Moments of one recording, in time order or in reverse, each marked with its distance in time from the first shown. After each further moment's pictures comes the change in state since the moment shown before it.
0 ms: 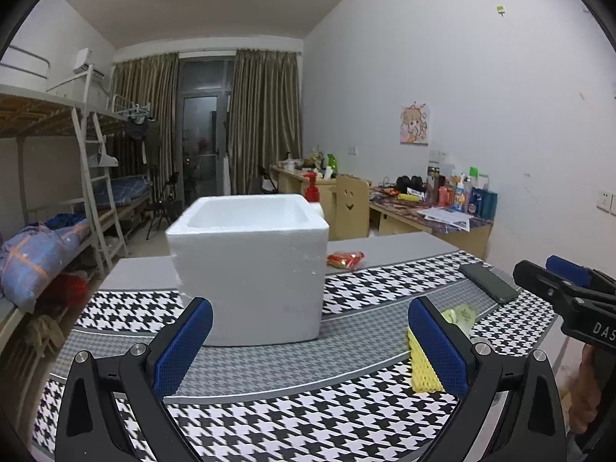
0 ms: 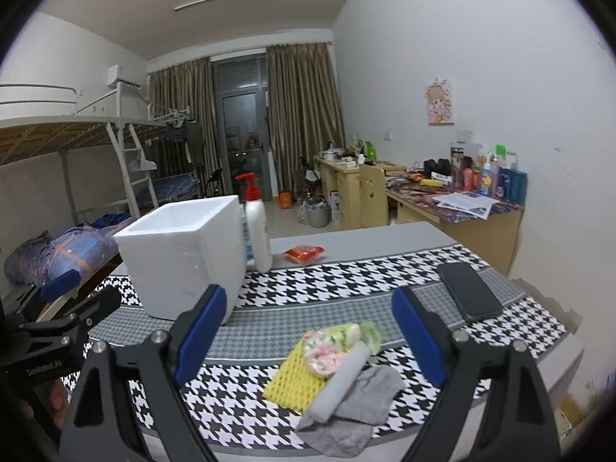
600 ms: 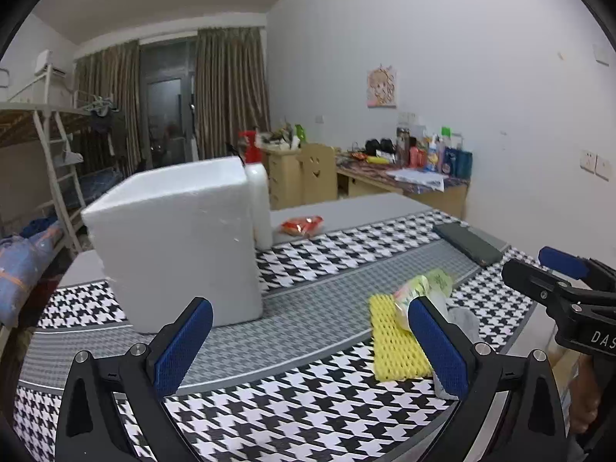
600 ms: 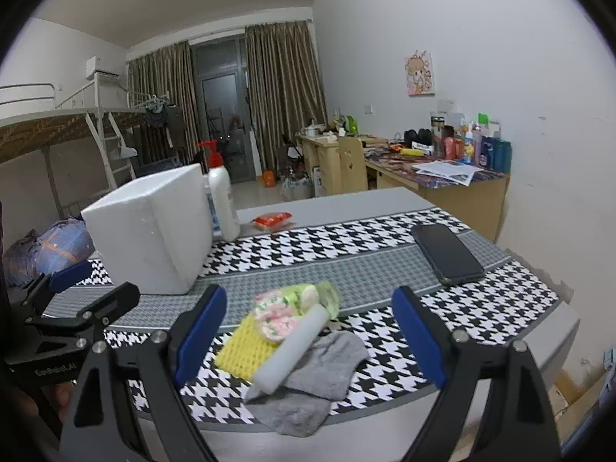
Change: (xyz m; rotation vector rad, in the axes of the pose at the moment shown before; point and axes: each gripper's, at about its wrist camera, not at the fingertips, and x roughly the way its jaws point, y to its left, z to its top) left arm 0.048 -0.053 -0.017 0.086 0.128 -0.082; right arm 0.013 -0.039 -0.025 0.036 0.091 -0.053
